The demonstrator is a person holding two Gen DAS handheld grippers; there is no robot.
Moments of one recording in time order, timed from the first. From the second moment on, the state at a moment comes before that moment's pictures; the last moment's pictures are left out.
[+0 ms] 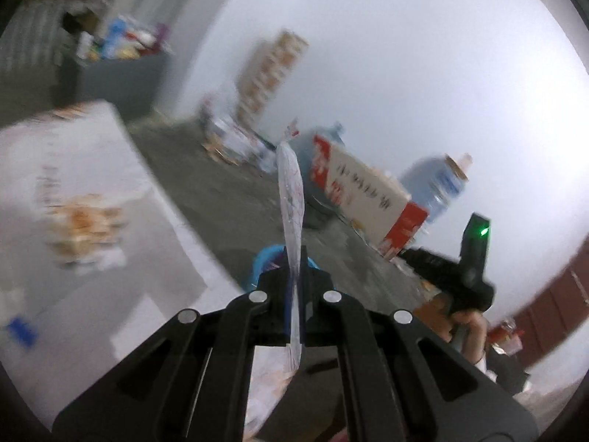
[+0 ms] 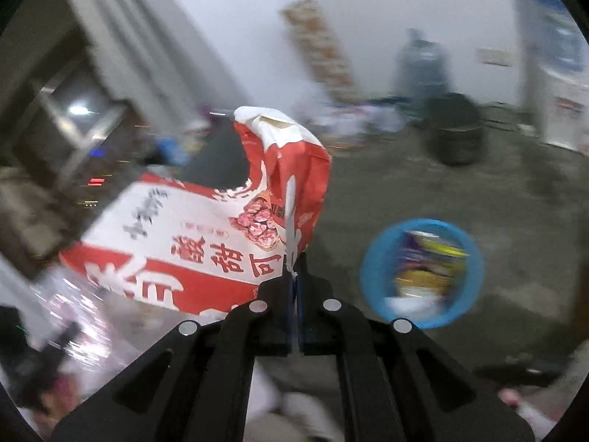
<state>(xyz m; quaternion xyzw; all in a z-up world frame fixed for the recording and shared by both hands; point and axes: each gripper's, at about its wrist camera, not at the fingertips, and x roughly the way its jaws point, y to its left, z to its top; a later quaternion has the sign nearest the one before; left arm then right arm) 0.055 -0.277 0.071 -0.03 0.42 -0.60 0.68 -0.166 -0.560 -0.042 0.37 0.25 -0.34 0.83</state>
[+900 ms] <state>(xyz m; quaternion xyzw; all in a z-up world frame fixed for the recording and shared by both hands) 0.025 -0.576 -0.194 0.05 0.72 -0.50 0.48 -0.161 -0.676 -0.233 0.45 0.38 -0.48 0.65</state>
